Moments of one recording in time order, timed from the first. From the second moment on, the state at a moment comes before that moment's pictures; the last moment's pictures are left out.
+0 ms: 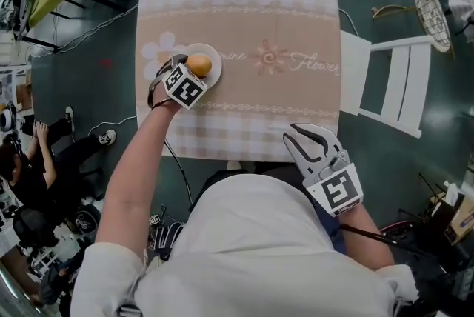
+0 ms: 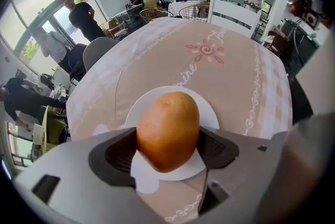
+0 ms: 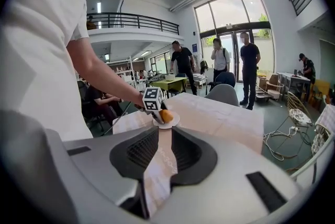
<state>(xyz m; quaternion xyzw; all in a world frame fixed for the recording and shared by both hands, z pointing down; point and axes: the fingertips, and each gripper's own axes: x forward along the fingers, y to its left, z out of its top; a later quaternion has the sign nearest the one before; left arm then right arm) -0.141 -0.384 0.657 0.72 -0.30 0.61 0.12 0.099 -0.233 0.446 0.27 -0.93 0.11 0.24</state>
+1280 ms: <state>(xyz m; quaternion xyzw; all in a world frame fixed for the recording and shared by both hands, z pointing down) -0.131 -0.373 0.640 0.76 -0.28 0.57 0.14 0.093 -0.236 0.452 0.26 -0.93 0.12 0.24</state>
